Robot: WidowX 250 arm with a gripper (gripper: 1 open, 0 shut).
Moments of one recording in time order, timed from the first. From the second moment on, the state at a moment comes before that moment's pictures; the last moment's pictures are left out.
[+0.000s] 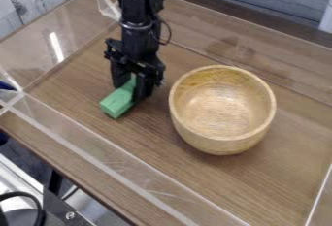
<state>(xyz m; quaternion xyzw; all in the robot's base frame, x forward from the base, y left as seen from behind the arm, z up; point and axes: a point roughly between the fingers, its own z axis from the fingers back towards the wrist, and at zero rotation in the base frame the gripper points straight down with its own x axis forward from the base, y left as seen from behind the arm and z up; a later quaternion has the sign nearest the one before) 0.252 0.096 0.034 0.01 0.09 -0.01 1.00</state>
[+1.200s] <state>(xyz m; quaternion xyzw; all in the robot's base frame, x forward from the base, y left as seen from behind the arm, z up) 0.286 -0.005 0.086 -0.01 0.04 -0.06 1.00</state>
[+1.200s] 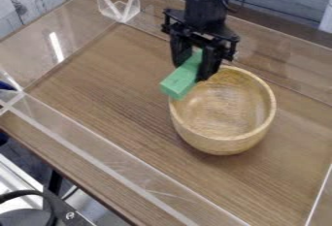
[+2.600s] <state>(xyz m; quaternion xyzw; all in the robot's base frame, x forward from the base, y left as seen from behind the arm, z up) 0.290 -0.046 0.053 -0.04 0.03 -0.11 0.99</state>
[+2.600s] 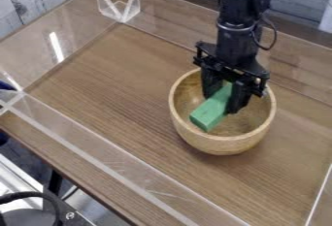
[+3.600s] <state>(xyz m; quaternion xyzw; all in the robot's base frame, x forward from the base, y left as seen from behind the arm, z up) 0.291 -0.043 0.048 -0.06 0.02 -0.11 0.99</state>
